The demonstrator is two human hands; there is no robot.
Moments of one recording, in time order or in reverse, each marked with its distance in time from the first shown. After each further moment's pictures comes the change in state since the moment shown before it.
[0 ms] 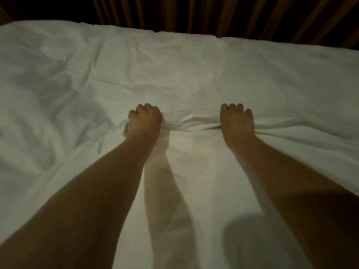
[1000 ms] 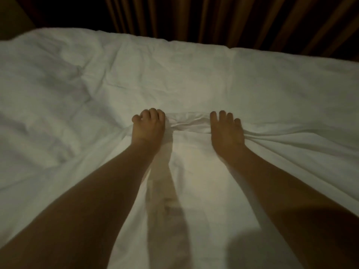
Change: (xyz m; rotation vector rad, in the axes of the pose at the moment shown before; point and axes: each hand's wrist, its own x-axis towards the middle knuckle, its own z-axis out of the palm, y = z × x) left_hand -0.001 -0.018 0.018 0.127 0.102 0.010; right_hand 0.006 -0.039 0.007 -0.026 0.169 -0.096
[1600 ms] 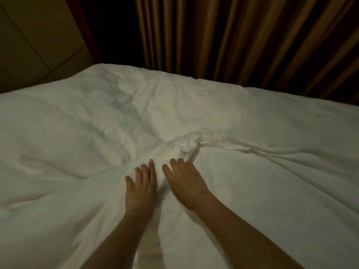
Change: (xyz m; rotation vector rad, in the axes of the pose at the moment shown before) left_hand -0.189 -0.079 0.020 -0.181 -0.092 -0.140; right_hand -0.096 -0.160 -0.121 0.292 0.154 -0.497
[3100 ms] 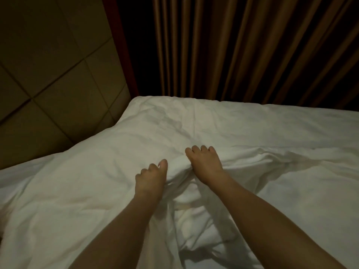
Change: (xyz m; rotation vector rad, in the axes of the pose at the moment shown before) left_hand -0.017 -0.304 -0.103 -0.162 -0.026 0.069; right_hand 0.175 -0.194 -0.119 -0.116 -0.091 0.291
